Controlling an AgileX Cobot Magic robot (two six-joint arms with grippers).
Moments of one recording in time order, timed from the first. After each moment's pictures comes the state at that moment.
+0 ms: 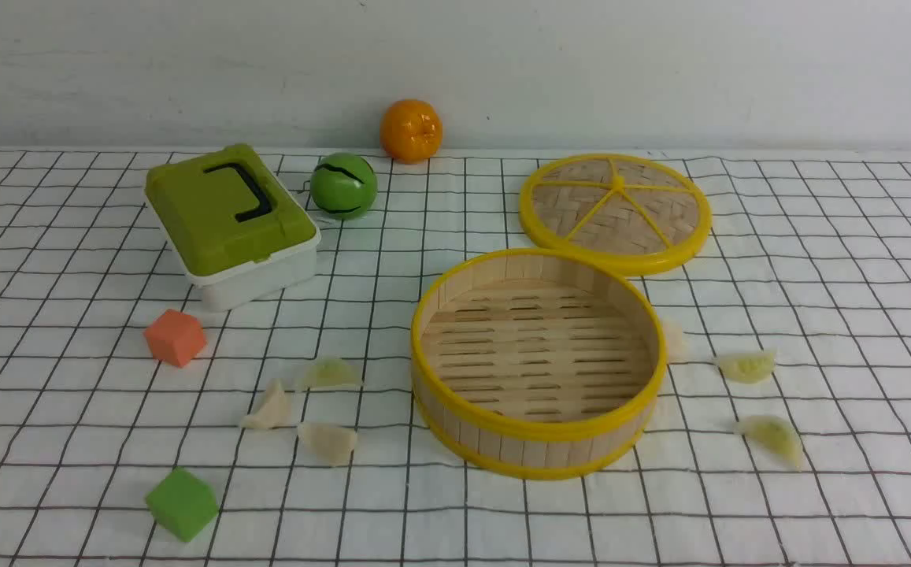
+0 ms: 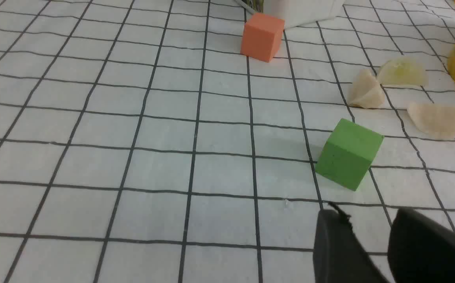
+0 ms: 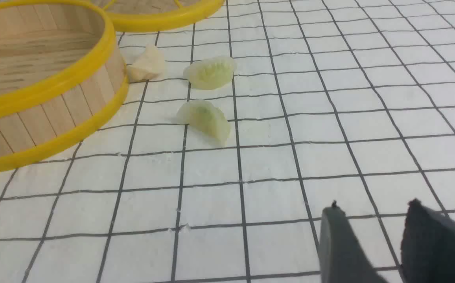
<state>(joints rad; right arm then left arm) -0.05 -0.01 0.02 0.05 0.39 0.07 -0.05 -0.02 0.03 0.01 0.38 -0.14</state>
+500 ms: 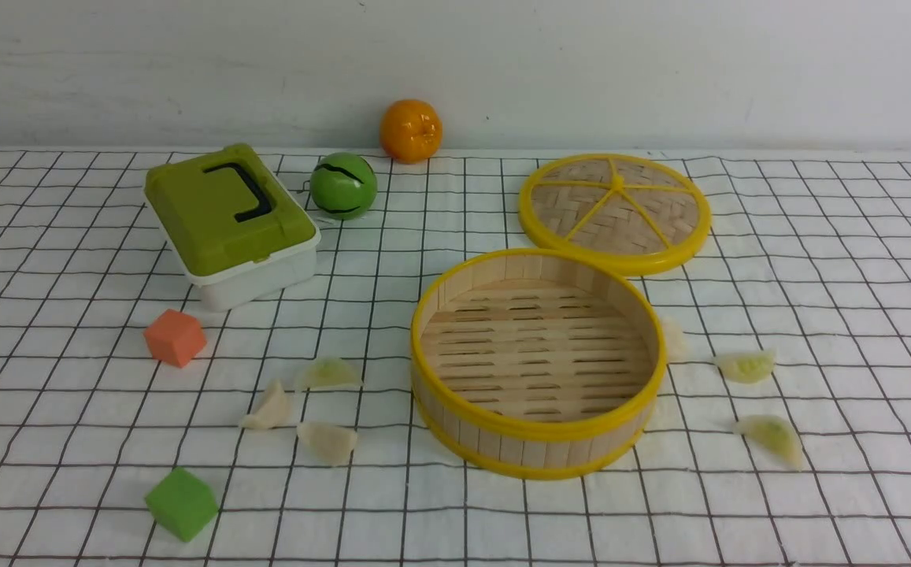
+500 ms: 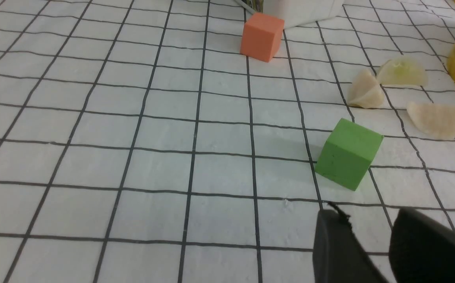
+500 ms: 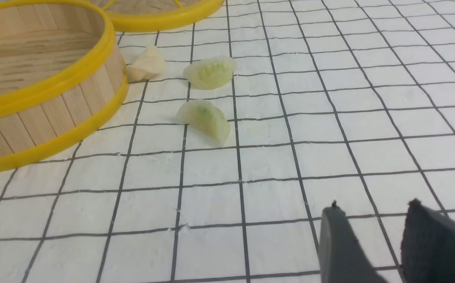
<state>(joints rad) -0.05 -0.01 0.02 0.05 0.39 0.07 -0.05 -0.02 0.03 0.01 0.38 -0.14</state>
